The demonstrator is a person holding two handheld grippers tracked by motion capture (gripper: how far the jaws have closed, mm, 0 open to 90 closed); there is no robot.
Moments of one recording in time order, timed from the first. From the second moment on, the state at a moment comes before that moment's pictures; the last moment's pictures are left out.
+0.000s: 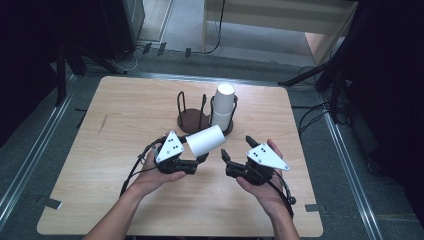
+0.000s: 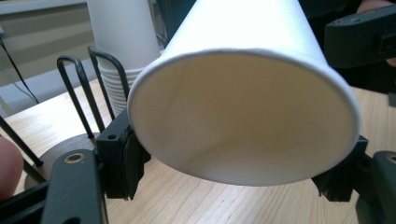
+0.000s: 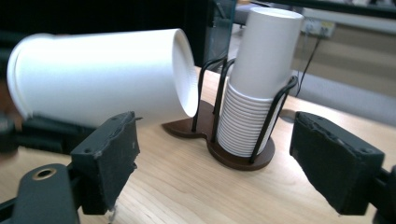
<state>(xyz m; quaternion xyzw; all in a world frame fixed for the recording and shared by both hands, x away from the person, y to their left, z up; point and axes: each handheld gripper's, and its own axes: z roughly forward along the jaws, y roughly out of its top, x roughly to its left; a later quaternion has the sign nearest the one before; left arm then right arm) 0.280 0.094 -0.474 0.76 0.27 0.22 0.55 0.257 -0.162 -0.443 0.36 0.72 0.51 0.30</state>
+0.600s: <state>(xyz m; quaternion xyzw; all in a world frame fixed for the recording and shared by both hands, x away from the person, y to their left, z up) 0.278 0.103 -0.477 0.79 0.24 0.20 0.53 0.275 -0.152 -0.438 0.15 0.84 0.43 0.31</state>
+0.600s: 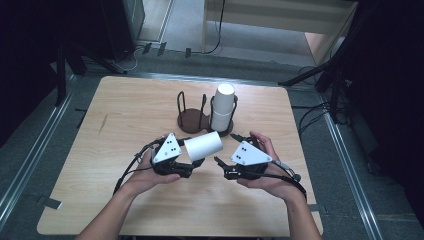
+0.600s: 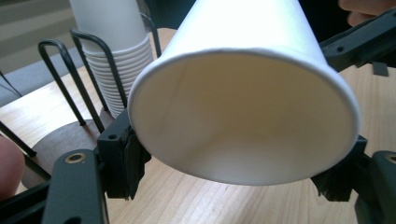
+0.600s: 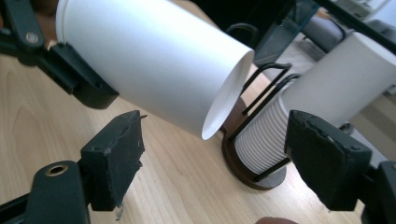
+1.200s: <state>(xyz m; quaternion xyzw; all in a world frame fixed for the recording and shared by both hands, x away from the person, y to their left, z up) 0.273 0.102 -0.487 0.83 0.19 0.17 0.50 0.277 -0.142 -0.447 0.03 0.88 0.37 0.30</state>
